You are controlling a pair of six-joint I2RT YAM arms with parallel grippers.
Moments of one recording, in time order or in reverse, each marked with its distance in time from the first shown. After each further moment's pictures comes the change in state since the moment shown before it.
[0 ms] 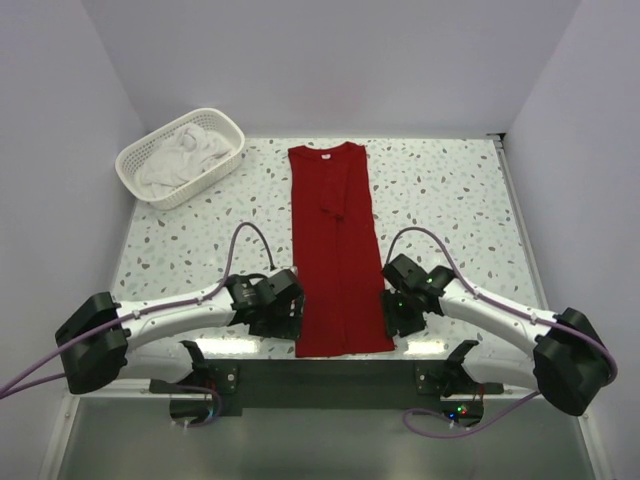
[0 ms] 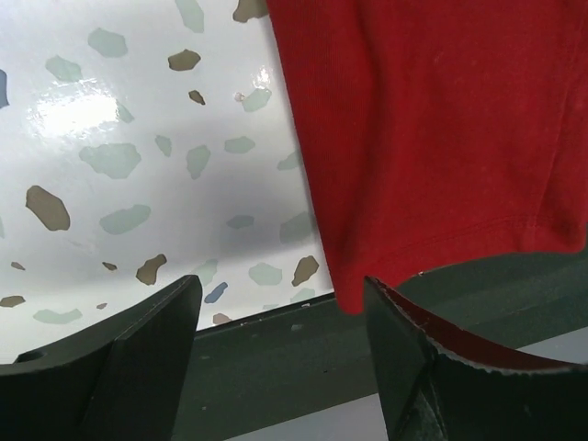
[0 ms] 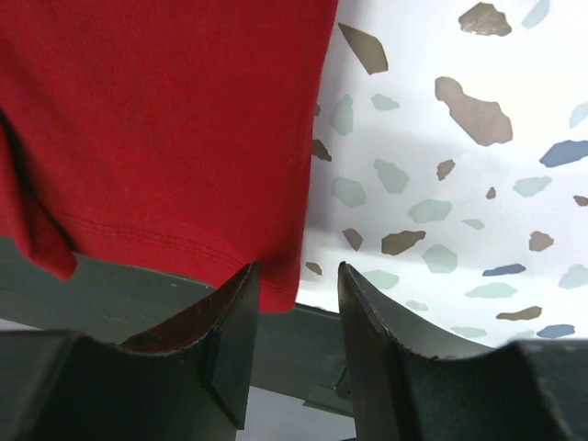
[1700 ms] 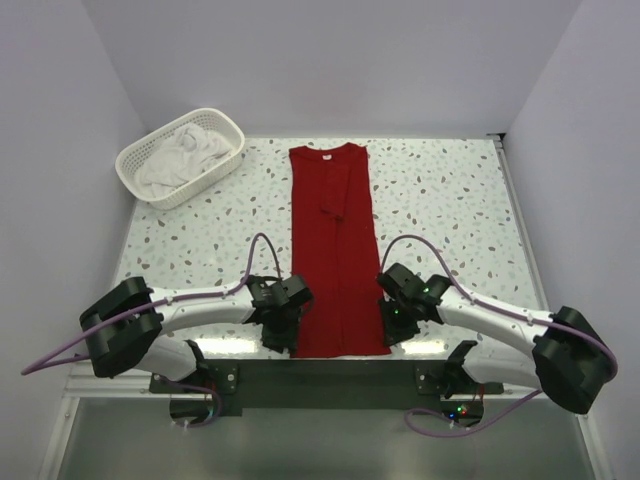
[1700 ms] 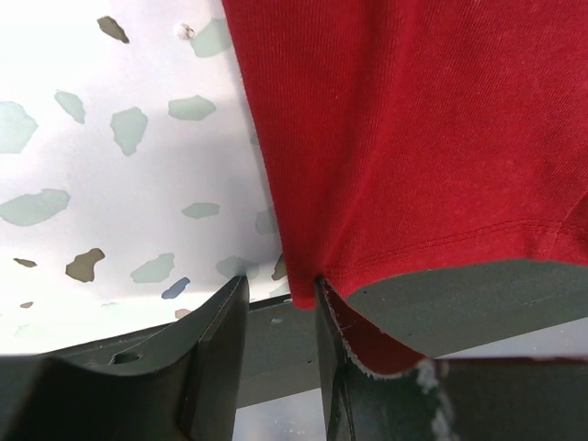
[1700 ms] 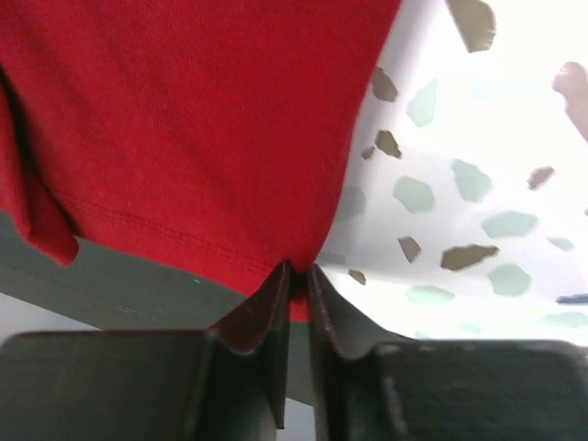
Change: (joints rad) left arm -0.027 0.170 0.010 0.019 0.131 -0.067; right arm 0.070 0.016 -0.071 0.126 -0.074 0.056
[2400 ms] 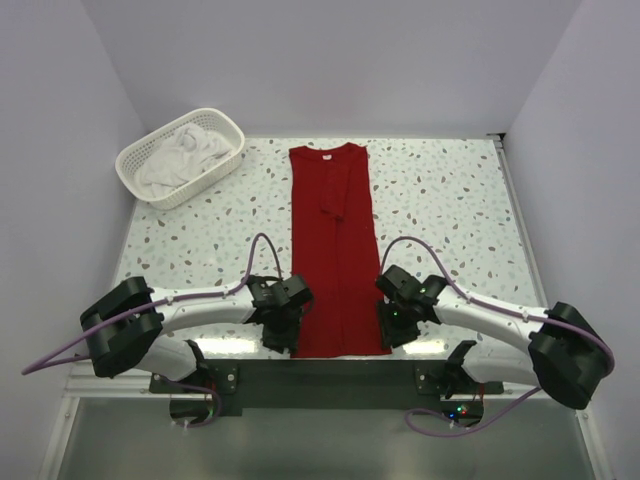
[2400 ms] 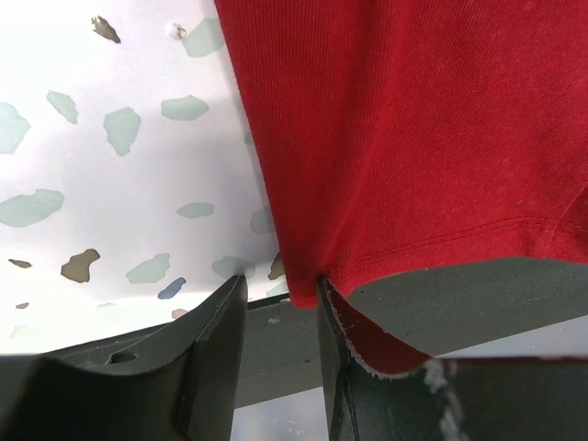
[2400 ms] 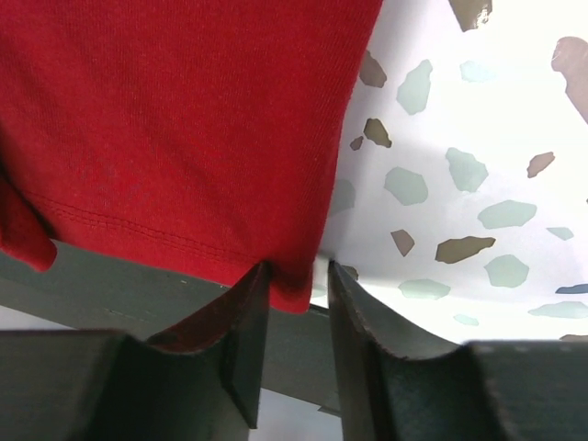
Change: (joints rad) left arm -0.002 0.002 0.003 0.002 0.003 0.000; right arm 0.020 0.011 0.000 -0.024 0.026 0.022
